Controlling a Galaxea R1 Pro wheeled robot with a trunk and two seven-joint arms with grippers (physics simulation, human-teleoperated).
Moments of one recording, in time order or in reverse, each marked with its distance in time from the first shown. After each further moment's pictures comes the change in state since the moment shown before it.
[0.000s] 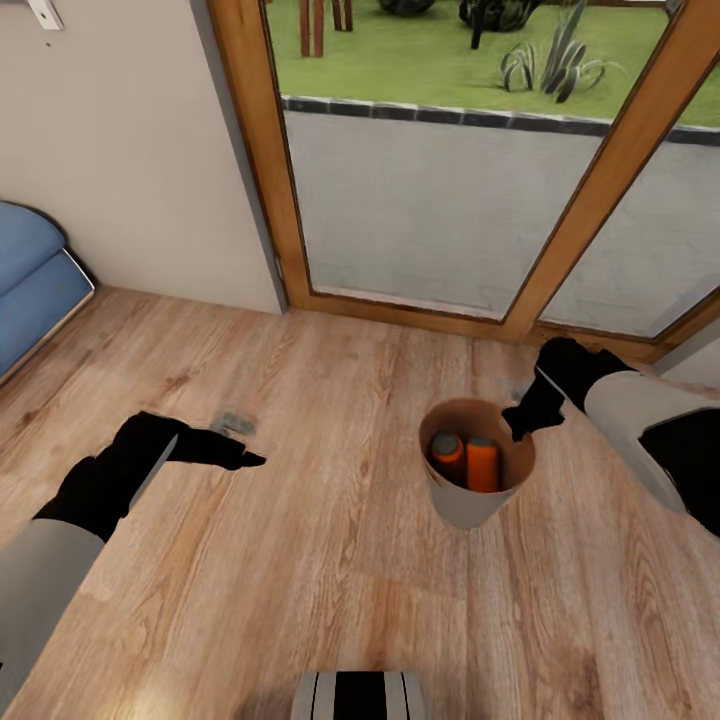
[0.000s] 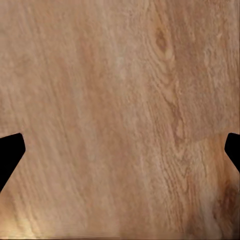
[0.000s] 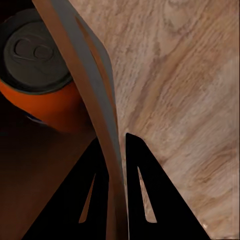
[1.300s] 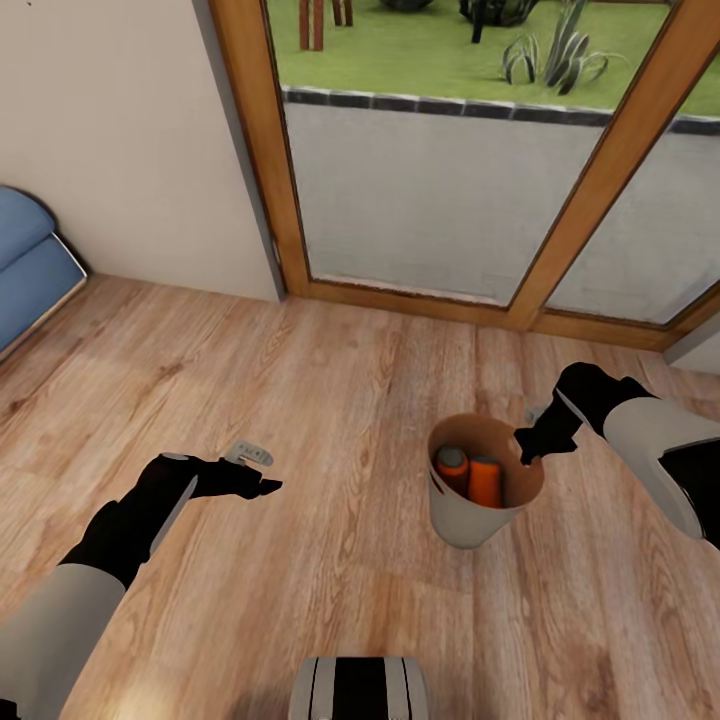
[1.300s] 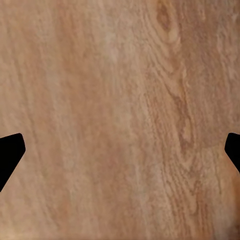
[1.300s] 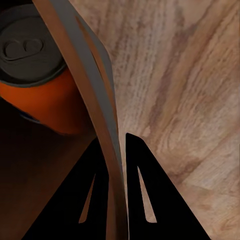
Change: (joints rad) left arm 0.142 -0.092 0.064 0.010 0.000 -0.159 0.121; right arm 0.085 -0.069 -0.114 -0.014 -0.021 0.008 0.004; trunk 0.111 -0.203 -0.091
